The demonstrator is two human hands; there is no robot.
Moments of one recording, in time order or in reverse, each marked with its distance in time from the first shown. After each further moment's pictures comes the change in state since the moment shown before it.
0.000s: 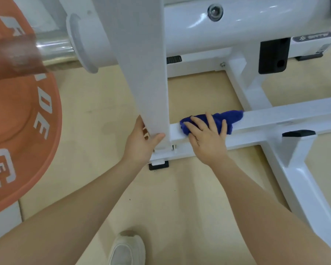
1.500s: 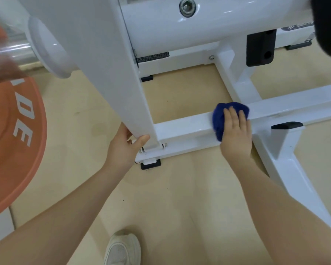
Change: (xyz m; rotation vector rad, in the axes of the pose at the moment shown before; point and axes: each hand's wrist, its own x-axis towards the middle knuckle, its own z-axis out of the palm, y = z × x) left_hand -0.004 0.002 -0.002 0.068 0.004 -0.036; right_hand -0.010 0.078 -0.004 -0.127 0.135 0.300
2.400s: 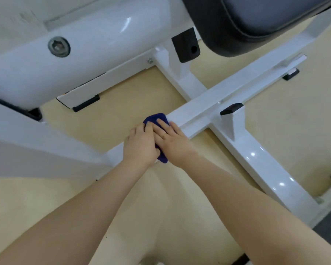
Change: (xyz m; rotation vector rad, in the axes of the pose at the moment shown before) left_hand 0.041 0.069 0.131 1.038 -0.386 0.362; right_hand -0.002 -0.020 -0.021 -0.057 -0.284 -0.340
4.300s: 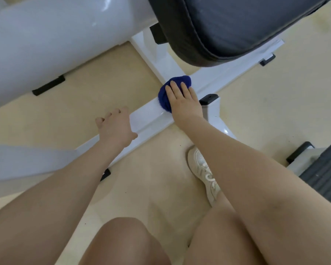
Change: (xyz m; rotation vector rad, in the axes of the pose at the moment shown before) left_hand 0.045 0.009 -0.004 0.123 -0.112 -0.066; right_hand 0.010 0.096 -0.036 -0.043 -0.070 0.381
